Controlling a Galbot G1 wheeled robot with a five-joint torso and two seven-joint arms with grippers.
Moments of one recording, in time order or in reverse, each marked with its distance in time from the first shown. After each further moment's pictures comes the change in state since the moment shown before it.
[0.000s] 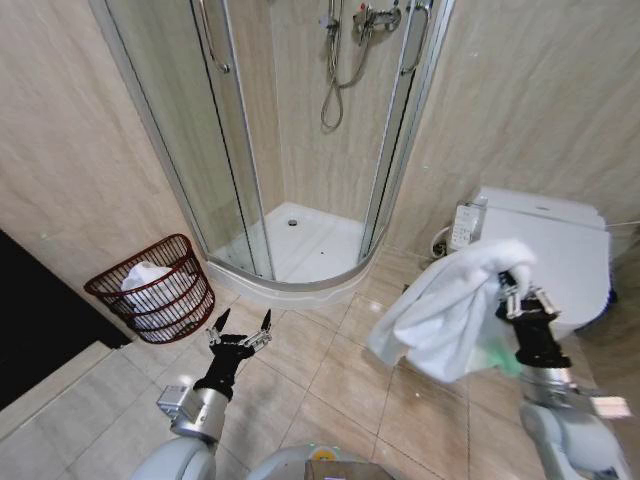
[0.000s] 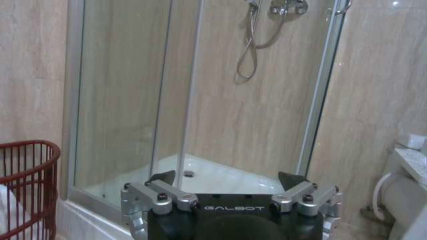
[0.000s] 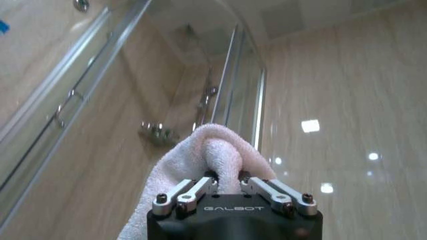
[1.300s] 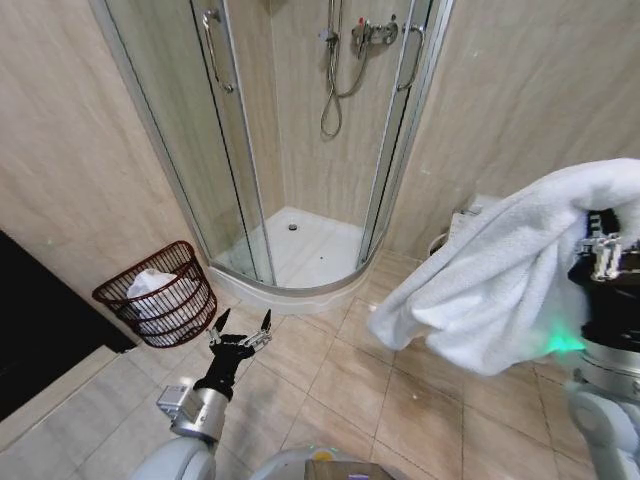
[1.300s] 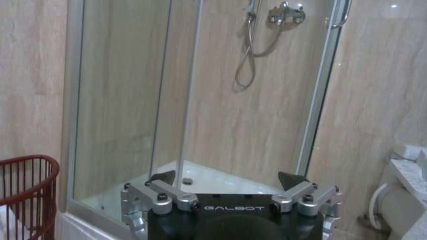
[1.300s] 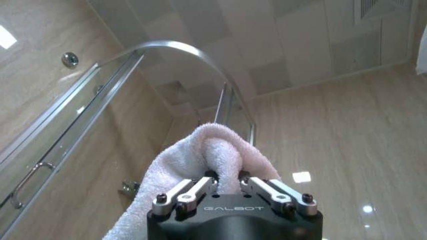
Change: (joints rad) left arm 0.000 0.000 0.000 0.000 0.000 0.000 0.000; right arm 0.054 -0.058 0.112 0.171 0.091 -0.086 0.102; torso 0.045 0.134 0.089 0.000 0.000
